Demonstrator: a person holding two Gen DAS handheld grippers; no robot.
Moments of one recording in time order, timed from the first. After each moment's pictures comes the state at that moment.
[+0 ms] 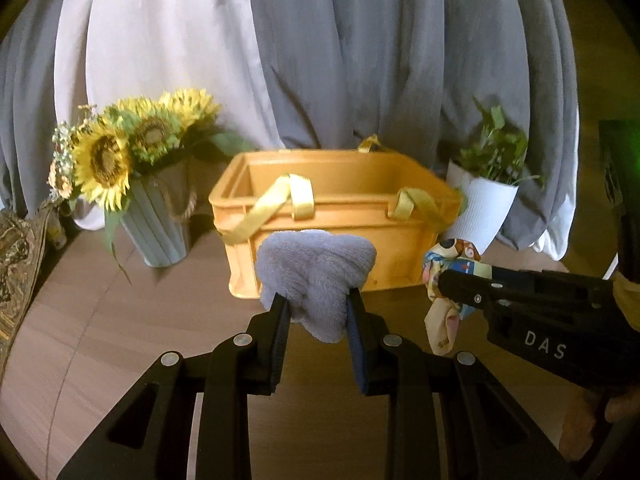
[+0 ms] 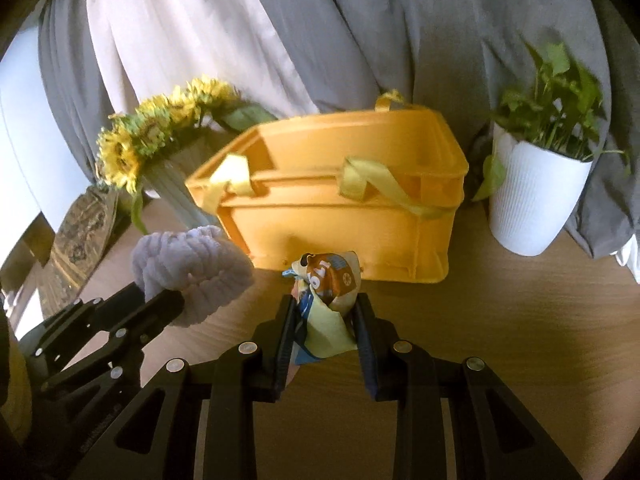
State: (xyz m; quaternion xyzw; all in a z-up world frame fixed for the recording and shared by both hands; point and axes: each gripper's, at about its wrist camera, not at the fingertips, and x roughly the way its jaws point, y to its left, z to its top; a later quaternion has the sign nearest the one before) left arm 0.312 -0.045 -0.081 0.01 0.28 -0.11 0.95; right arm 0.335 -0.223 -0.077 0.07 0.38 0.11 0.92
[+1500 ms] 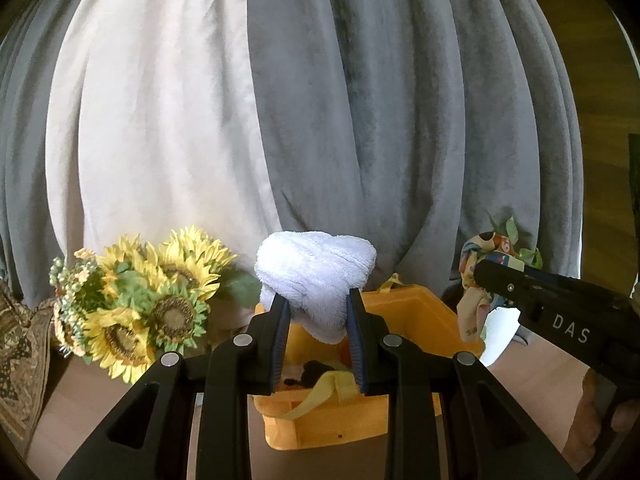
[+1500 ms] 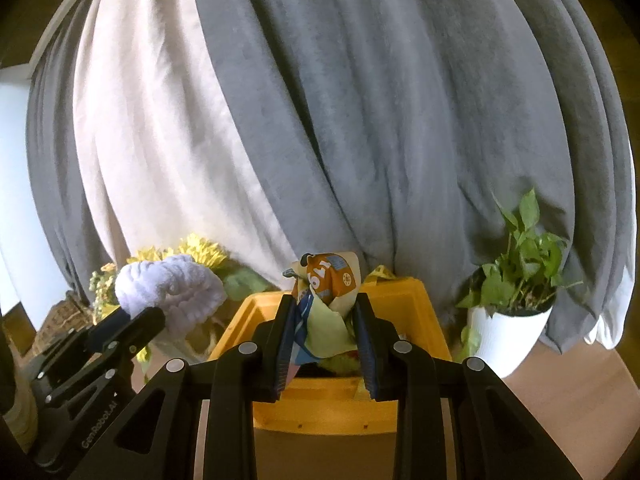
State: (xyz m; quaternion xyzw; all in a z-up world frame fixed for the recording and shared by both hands) left arm 0.387 -0.018 0.023 0.02 0.14 -0.12 0.98; right arm 0.384 -0.205 0.034 0.09 0.21 0.03 0.97
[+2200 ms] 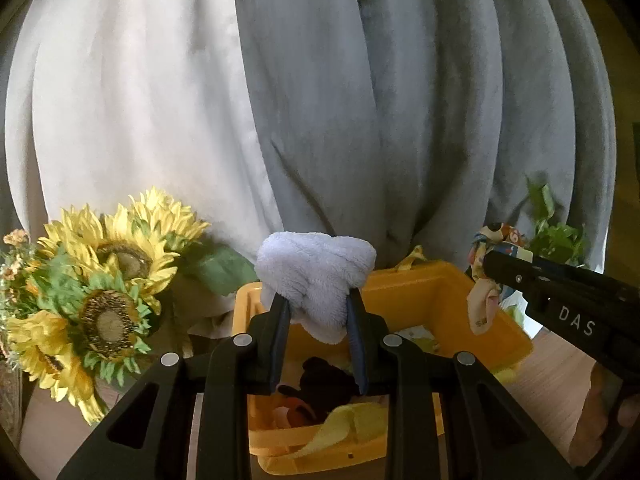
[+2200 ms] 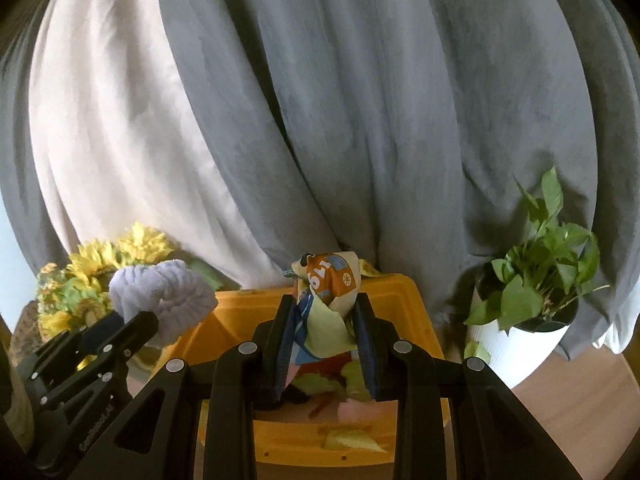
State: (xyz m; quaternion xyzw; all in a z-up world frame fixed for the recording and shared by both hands) left arm 0.476 -0.035 -0.019 0.03 0.21 -0.13 0.97; right arm 0.465 -0.218 -0.005 0.09 0.26 -0.01 0.96
